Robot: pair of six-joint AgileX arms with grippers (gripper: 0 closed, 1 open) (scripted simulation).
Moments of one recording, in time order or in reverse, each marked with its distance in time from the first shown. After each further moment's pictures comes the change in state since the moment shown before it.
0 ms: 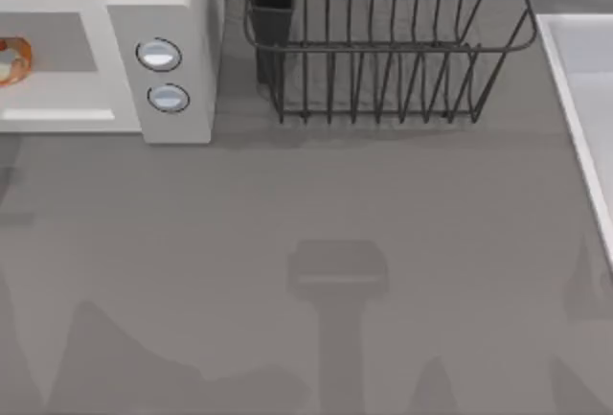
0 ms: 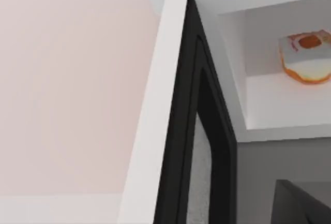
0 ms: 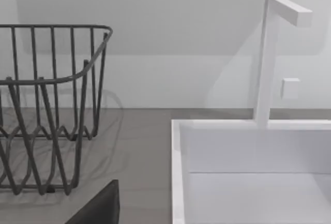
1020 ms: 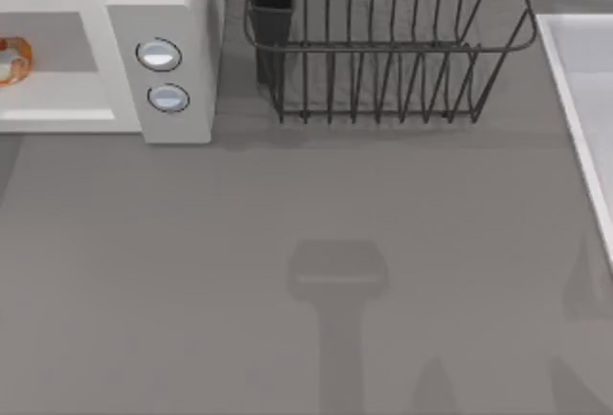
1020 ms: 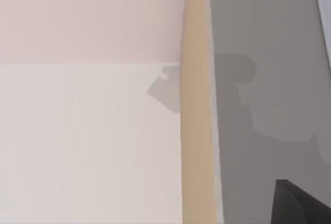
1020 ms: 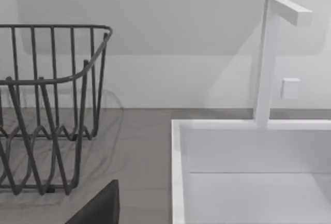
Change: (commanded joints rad) left arm 0.559 0.865 0.714 -0.548 0.454 0.486; right arm 0.000 0.000 0.000 0.000 0.000 0.000
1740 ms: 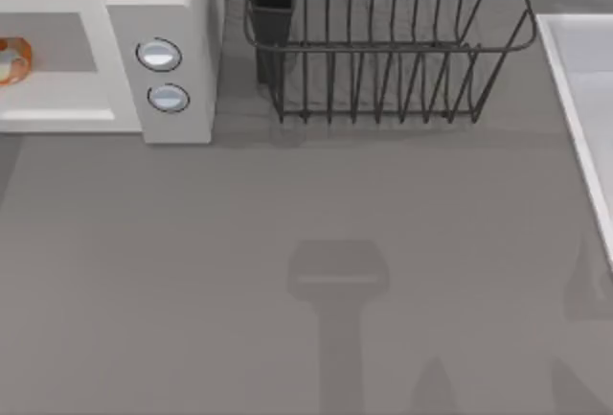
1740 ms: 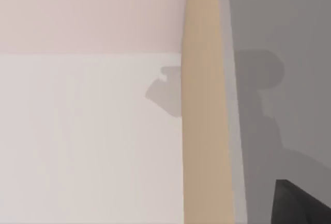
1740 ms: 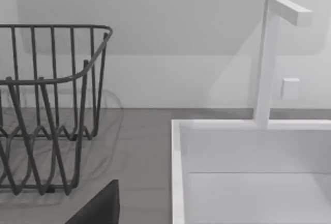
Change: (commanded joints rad) left arm -0.002 0.086 -0.182 0.262 0.001 0.002; right arm 0.000 0.000 0.000 0.000 0.000 0.000
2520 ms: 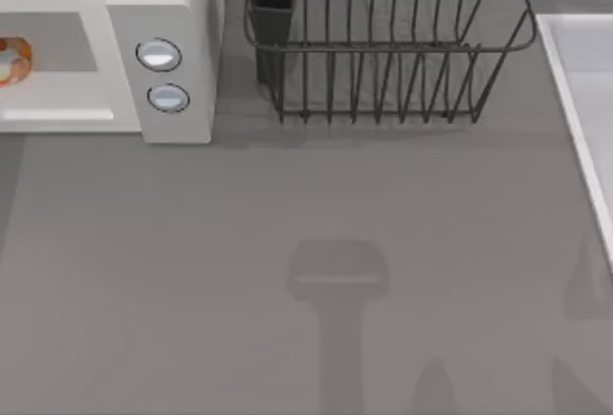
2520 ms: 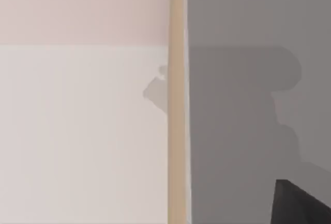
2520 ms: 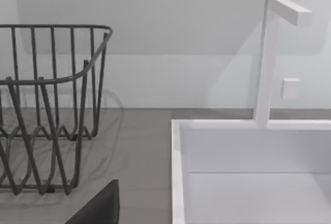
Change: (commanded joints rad) left arm -0.050 -0.061 -0.192 0.170 -0.023 -0.052; right arm 0.000 0.000 0.000 0.000 0.000 0.000
